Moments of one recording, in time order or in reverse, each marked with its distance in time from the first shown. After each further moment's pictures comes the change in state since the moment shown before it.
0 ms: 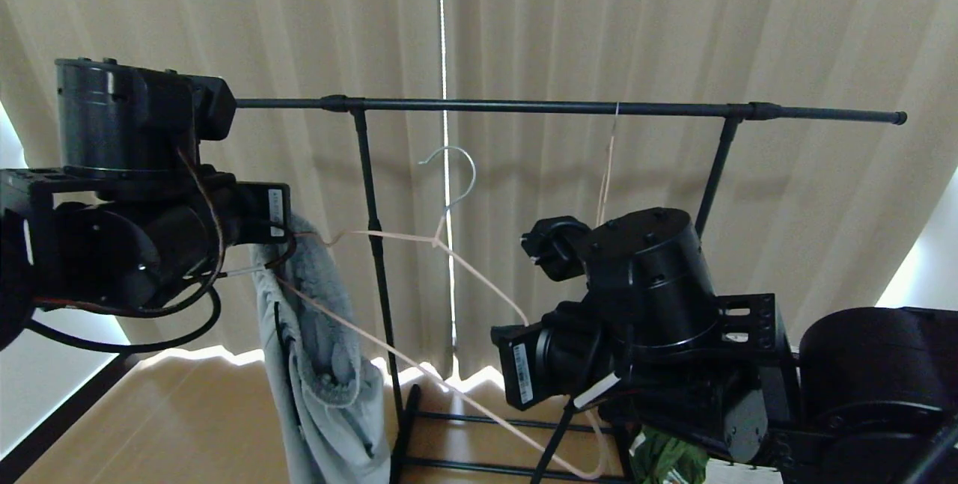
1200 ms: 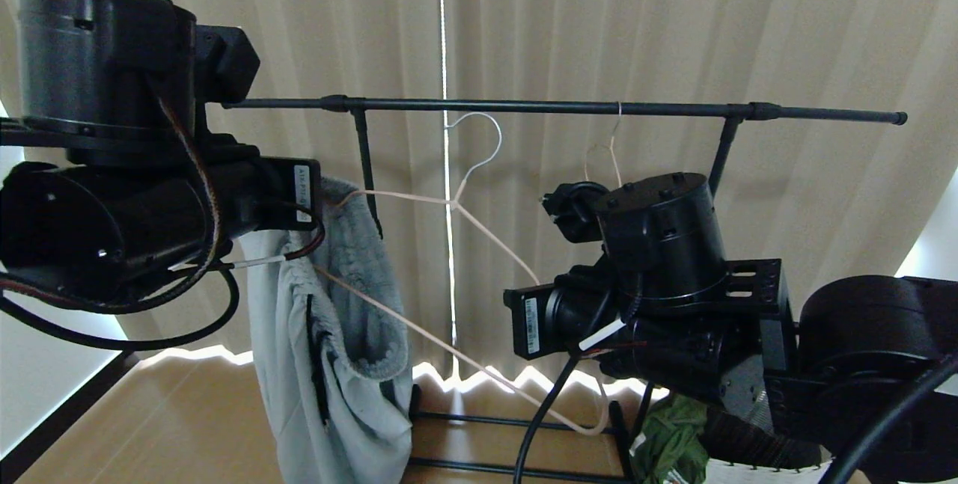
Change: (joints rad) left arm -0.170 -0.029 -0.136 0.159 -0.005 -0.060; right arm -0.050 0.002 -0.043 -0.019 -0.016 0.020
